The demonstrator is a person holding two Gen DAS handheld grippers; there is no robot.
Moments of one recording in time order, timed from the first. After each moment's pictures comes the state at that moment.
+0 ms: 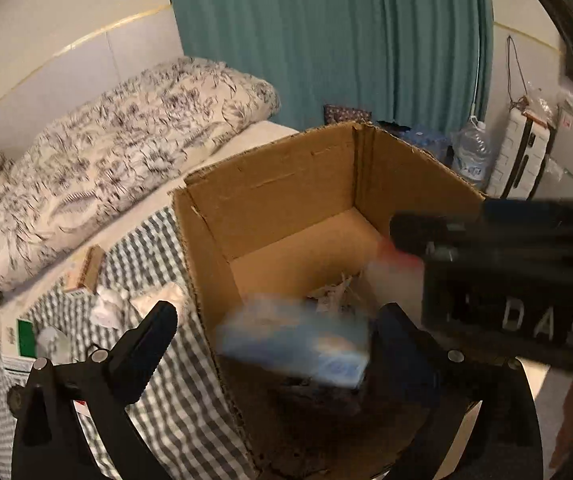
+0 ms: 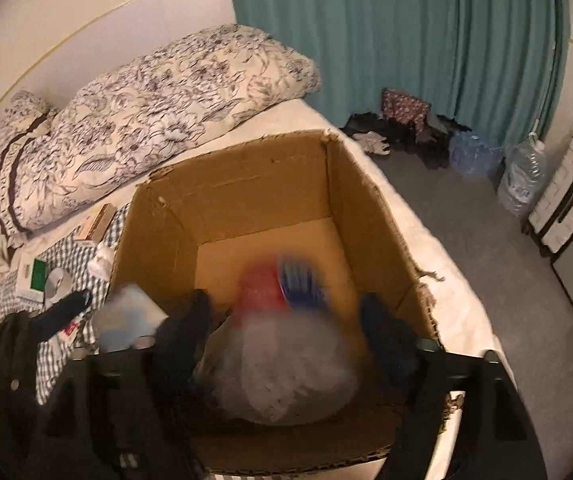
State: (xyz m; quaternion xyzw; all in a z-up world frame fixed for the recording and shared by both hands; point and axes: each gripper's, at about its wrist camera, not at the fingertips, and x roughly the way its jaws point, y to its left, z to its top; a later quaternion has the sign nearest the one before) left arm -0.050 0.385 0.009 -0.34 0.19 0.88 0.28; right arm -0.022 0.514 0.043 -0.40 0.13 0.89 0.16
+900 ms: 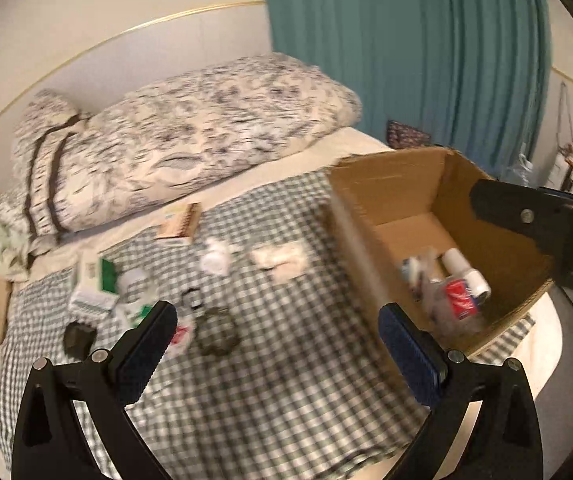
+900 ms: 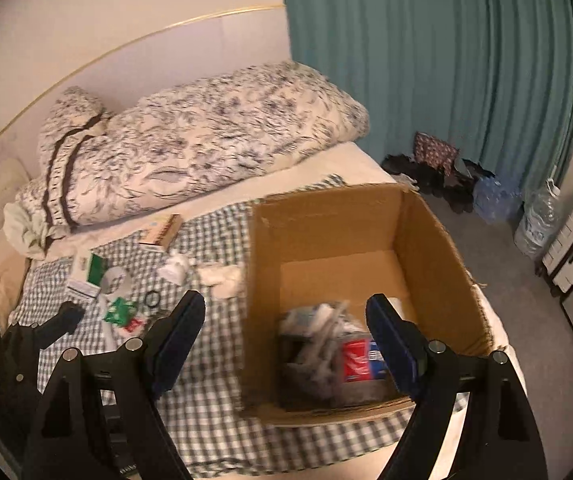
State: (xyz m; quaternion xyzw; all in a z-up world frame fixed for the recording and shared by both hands) left arm -0.046 0.221 0.046 -0.35 0.12 0.91 0.17; right arm -0.003 0.389 0.103 -0.35 0.09 0.93 0.10
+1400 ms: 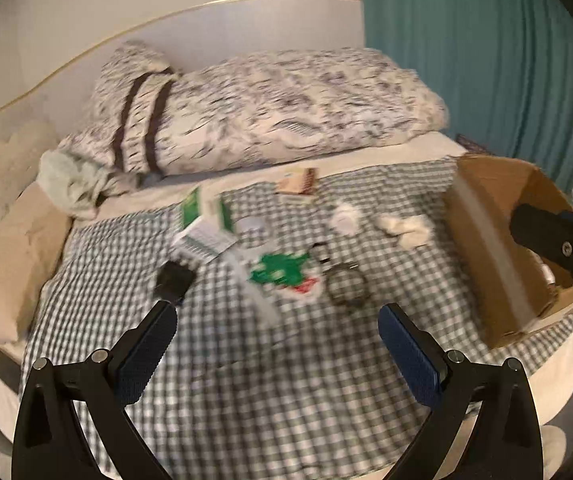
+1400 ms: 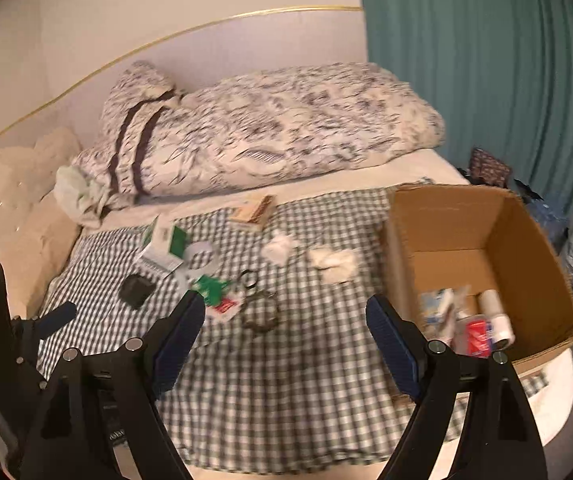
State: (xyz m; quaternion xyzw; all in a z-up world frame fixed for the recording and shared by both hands) left arm -0.045 0.061 0.029 -0.37 0.07 0.92 0.06; right arm -0.010 0.245 0.084 -0.35 0.06 0.93 0.01
